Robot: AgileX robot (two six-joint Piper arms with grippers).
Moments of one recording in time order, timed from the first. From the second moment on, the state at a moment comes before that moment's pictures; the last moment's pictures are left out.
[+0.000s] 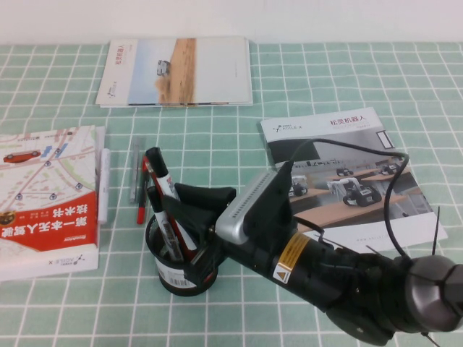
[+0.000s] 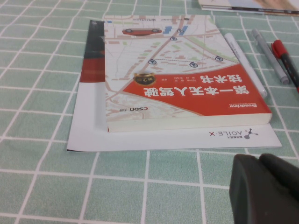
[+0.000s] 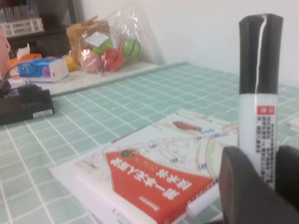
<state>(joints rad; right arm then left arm) 0.86 1.86 -0.79 -0.23 -1.07 0.19 0.01 -0.01 0.02 -0.04 0.38 0.01</state>
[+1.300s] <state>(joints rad) 0.86 1.11 -0.59 -0.24 -0.07 0.25 0.01 -0.01 0.02 -0.04 0.38 0.01</state>
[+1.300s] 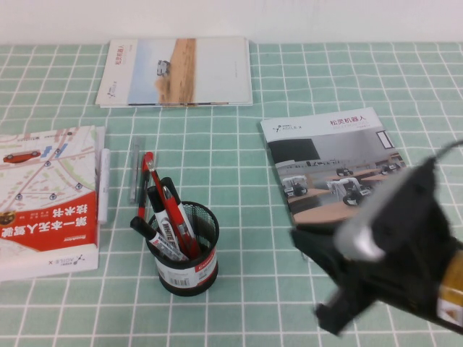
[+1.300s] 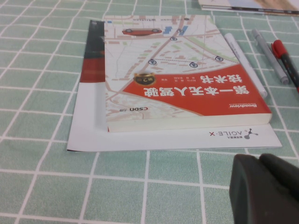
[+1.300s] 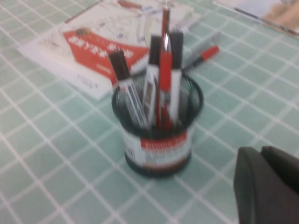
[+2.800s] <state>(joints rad) 0.16 0.10 0.02 -0.19 0.14 0.24 0.01 -0.01 0.02 -0.04 0.38 0.01</state>
